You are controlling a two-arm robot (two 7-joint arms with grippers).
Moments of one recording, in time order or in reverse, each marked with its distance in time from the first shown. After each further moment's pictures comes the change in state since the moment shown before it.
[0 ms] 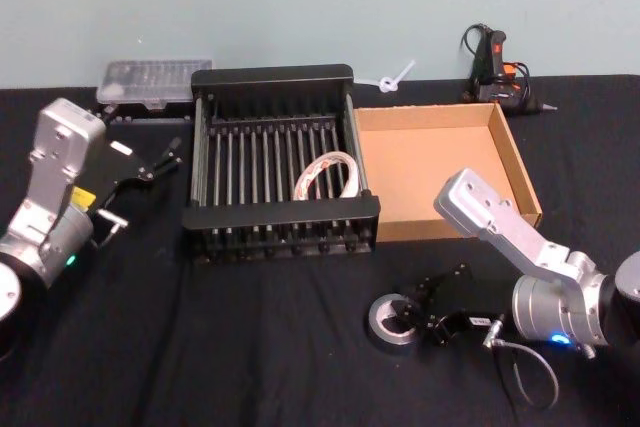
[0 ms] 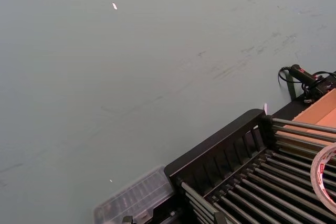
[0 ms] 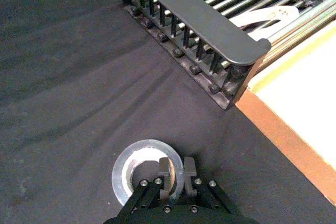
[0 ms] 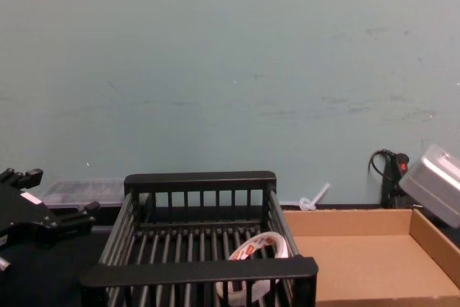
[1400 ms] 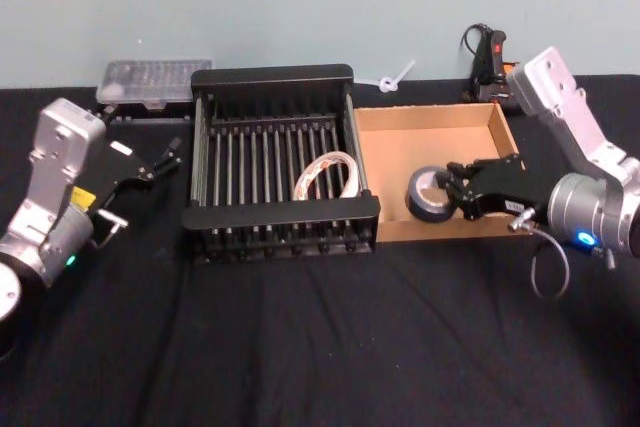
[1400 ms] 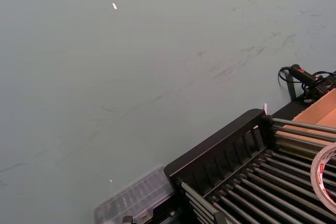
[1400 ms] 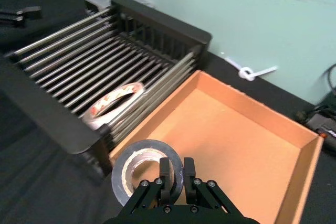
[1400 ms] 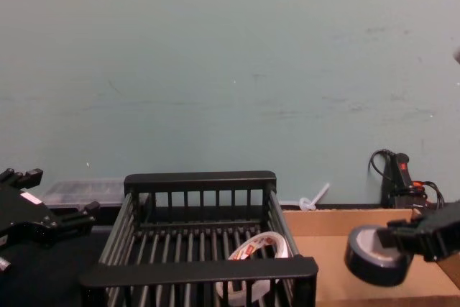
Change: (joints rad) left arm 0.000 0.000 0.000 0.000 0.000 0.000 0.000; right arm 0.060 -0.090 0.185 0.063 0.044 -0.016 -0.142
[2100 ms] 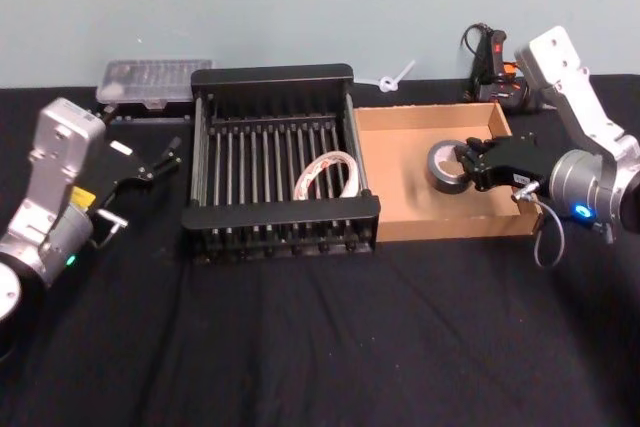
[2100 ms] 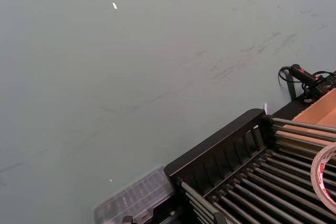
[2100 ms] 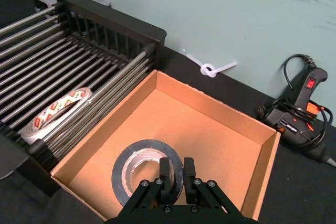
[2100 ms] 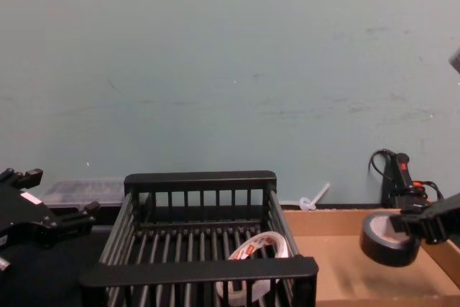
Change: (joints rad) left arm 0.000 0.000 0.000 0.000 0.000 0.000 0.000; right arm 0.071 -0.075 0.028 0.135 -0.069 -0.005 -0.041
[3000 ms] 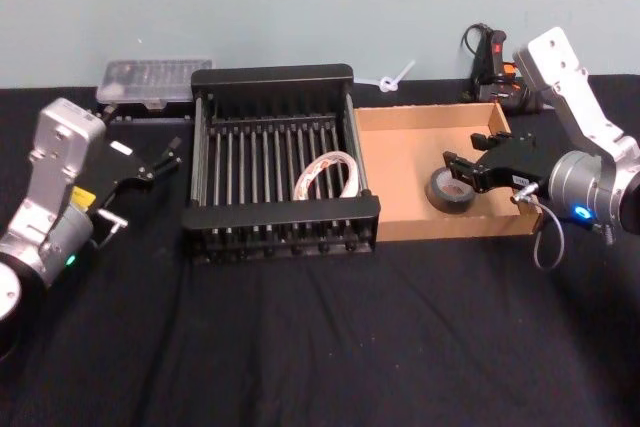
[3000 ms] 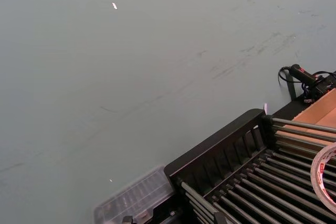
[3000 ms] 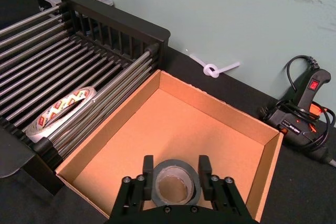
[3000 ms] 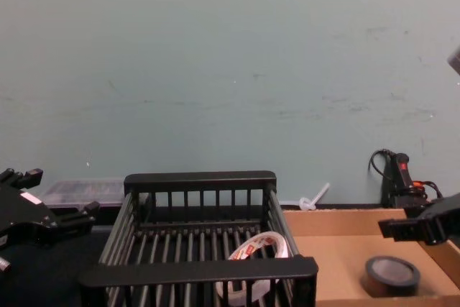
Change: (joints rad) left arm 0.000 0.000 0.000 0.000 0.000 0.000 0.000; right arm -0.002 0.006 -0.006 -0.009 0.001 0.002 0.003
